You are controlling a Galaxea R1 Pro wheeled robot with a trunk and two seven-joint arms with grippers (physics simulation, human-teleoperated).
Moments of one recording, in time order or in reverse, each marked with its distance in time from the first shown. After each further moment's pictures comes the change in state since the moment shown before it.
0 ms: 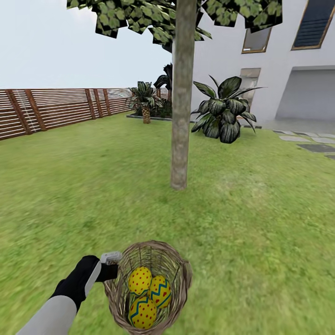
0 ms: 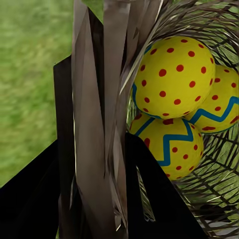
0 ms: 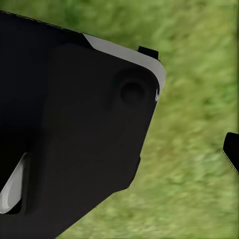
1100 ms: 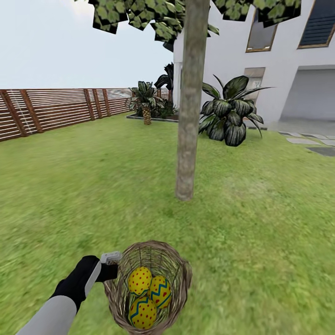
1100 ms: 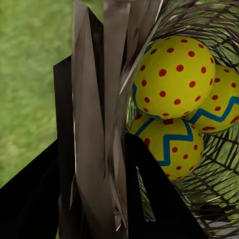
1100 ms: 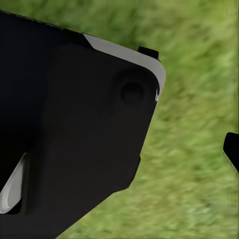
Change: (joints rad) left arm 0.000 0.000 0.000 0.000 0.000 0.000 0.000; right arm 0.000 0.000 0.000 0.000 0.000 0.000 0.000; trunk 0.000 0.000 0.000
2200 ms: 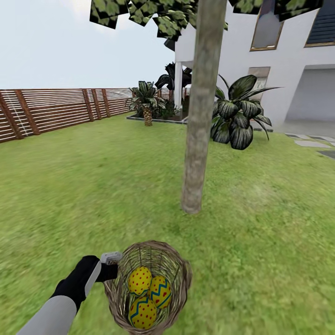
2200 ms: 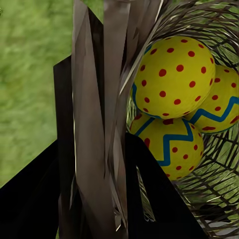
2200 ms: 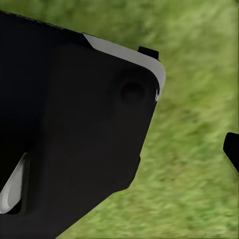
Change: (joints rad) left arm 0.000 0.000 0.000 0.000 0.000 0.000 0.000; right arm 0.000 0.000 0.000 0.000 0.000 0.000 0.000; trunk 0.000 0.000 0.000
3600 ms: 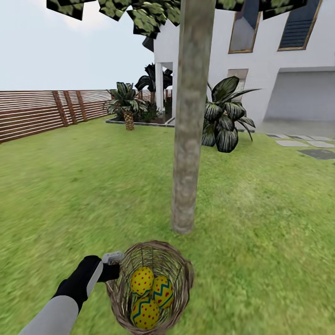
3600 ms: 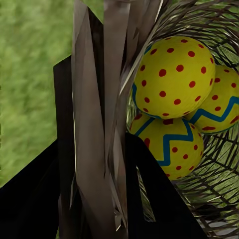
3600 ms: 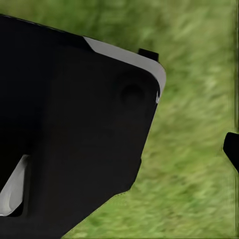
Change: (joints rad) left arm 0.000 -0.012 0.000 0.000 0.003 0.001 0.001; right arm 0.000 0.001 0.000 0.002 -0.007 0.000 0.001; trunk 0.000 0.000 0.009
